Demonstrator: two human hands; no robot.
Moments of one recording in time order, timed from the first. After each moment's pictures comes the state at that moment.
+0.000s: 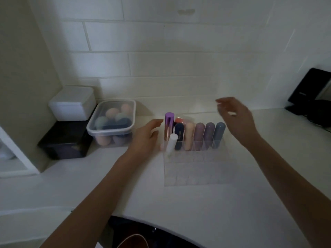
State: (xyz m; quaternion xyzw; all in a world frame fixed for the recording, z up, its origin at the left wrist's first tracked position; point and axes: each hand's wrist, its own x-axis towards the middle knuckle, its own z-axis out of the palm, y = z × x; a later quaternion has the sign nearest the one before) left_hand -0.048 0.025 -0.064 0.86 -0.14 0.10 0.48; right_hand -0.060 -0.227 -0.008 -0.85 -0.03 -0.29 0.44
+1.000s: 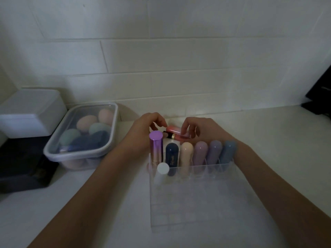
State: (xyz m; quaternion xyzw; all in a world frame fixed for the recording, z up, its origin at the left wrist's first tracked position) left_hand 0.016 0.007 -0.054 0.86 -0.21 0.10 0.45; right_hand 0.010 -0.198 -0.038 -0.92 -0.18 -0.01 0.34
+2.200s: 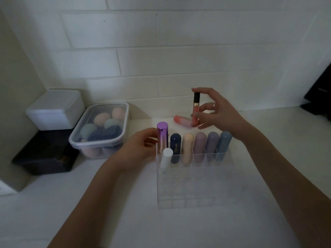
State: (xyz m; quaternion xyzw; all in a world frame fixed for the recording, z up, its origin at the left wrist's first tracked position) left_hand -0.044 0.032 -0.047 0.84 -0.16 -0.07 0.51; right_hand -0.019 -0.209 0.007 -0.81 -0.16 -0.04 0.56
